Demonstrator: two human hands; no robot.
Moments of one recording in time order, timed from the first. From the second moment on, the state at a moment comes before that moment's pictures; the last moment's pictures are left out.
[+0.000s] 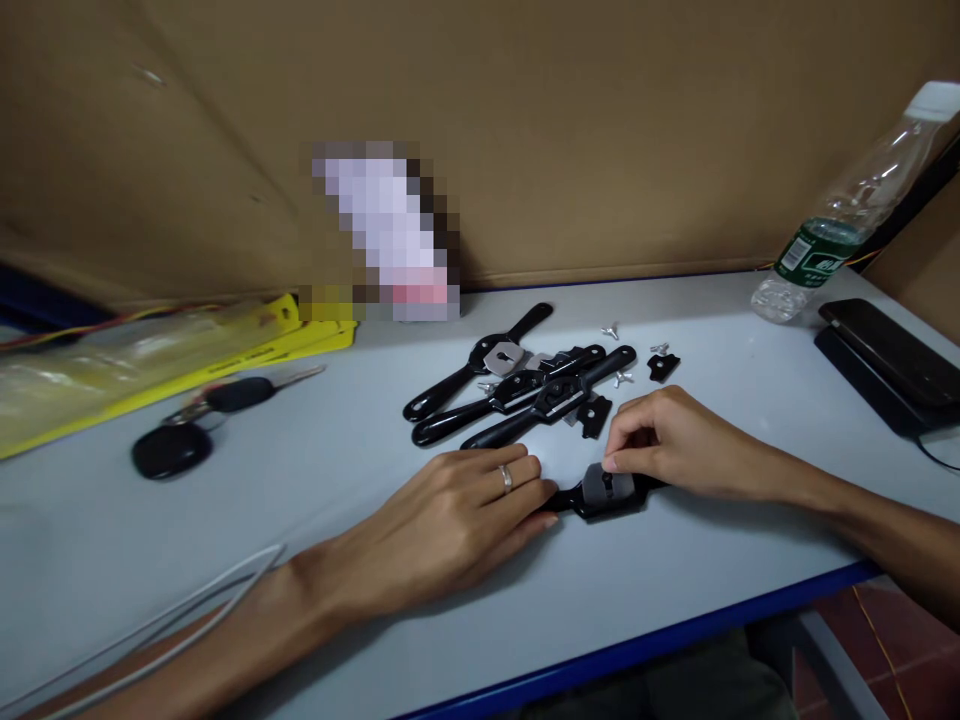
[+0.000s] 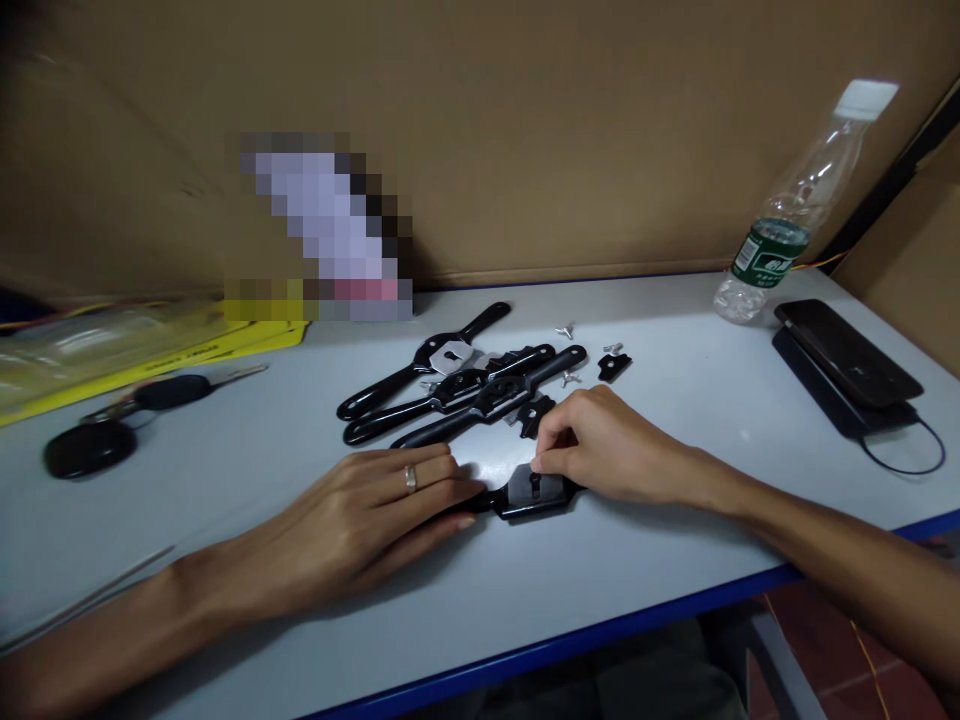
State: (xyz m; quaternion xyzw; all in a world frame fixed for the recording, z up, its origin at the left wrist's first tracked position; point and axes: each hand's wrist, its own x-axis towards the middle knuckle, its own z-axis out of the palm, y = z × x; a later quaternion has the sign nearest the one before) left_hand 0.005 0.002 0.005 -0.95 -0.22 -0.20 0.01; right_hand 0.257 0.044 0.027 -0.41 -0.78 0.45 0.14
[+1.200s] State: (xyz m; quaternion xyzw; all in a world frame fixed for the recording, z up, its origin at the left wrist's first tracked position) left_hand 0.005 0.000 0.004 -0.95 -0.25 -0.17 -0.01; right_hand 0.305 0.088 0.043 -0.56 -0.83 0.00 0.02
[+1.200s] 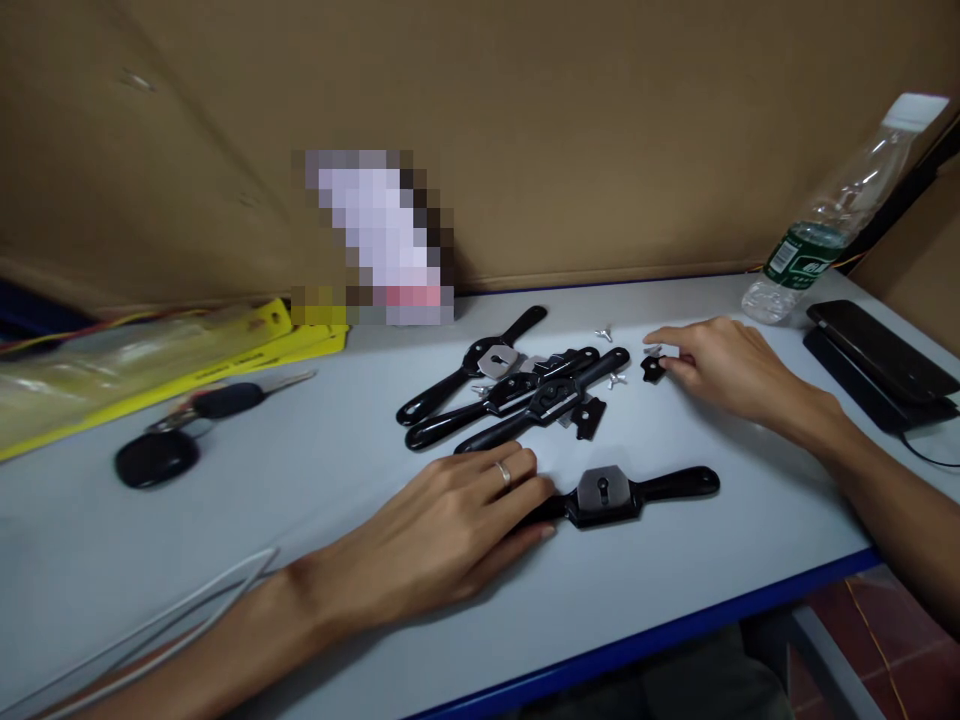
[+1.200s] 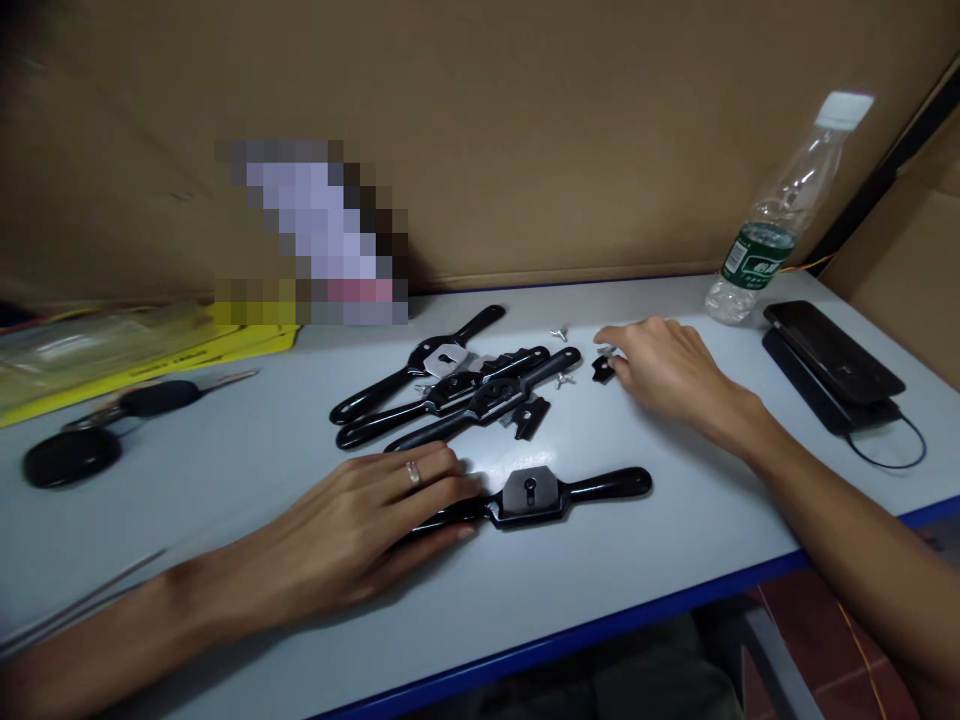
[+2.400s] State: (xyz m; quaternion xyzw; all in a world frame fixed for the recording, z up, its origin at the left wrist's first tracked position) left_hand 0.006 -0.001 0.004 -0.95 -0.25 -0.18 -0.01; right_hand 0.273 0.046 0.050 -0.41 -0.91 0.01 -0.08
